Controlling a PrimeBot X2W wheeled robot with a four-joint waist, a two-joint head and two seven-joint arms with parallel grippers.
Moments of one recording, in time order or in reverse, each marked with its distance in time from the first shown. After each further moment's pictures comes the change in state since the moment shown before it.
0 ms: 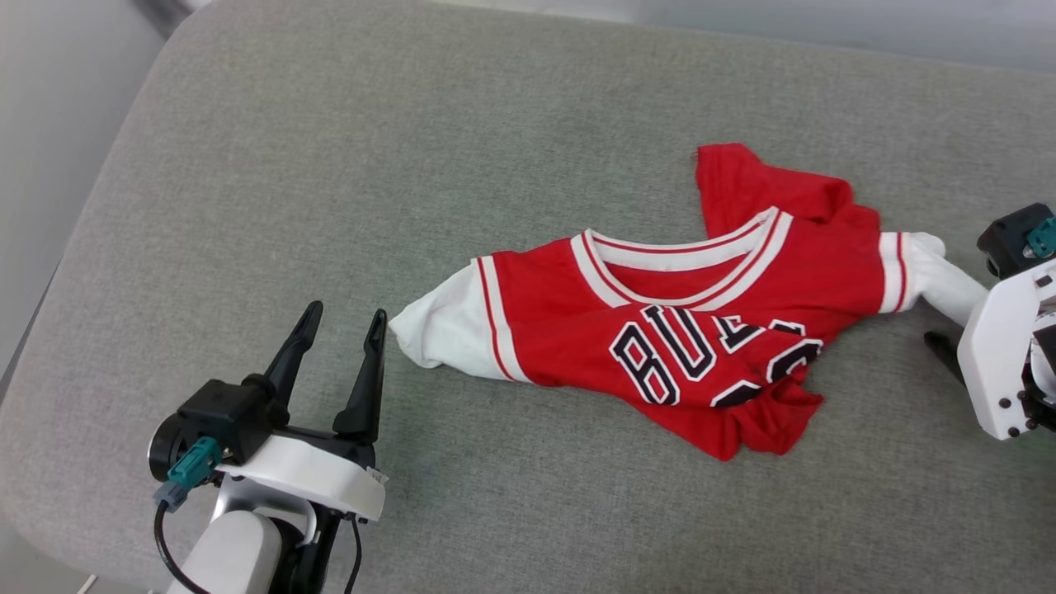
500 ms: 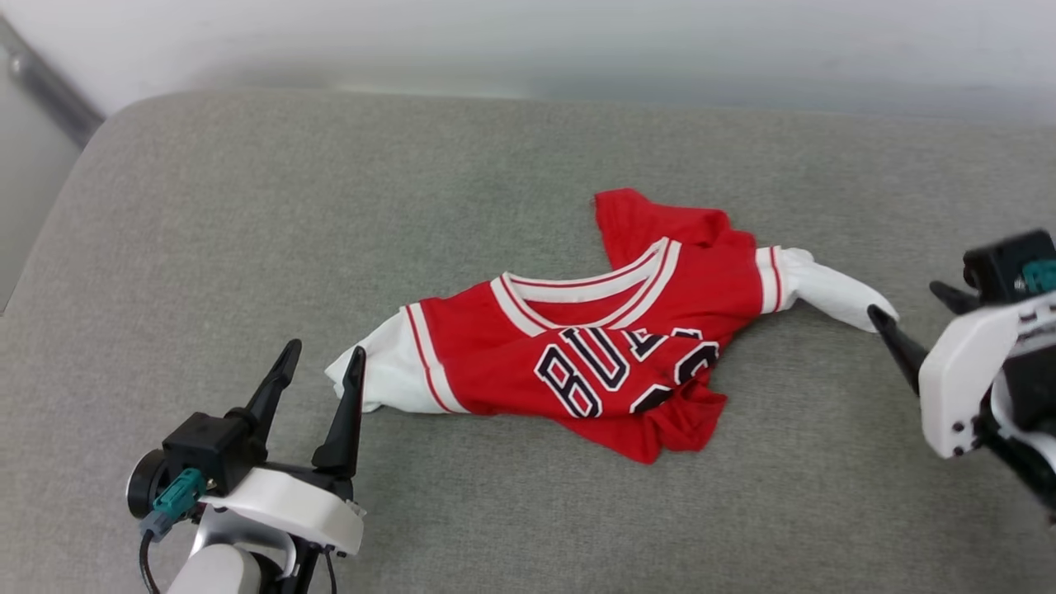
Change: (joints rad) left arm 0.074 0.041 0.013 -0.011 -0.003 0.012 0.009; right arm 0.183 0.201 -0.201 -0.186 -0.142 0.000 -0.219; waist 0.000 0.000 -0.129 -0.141
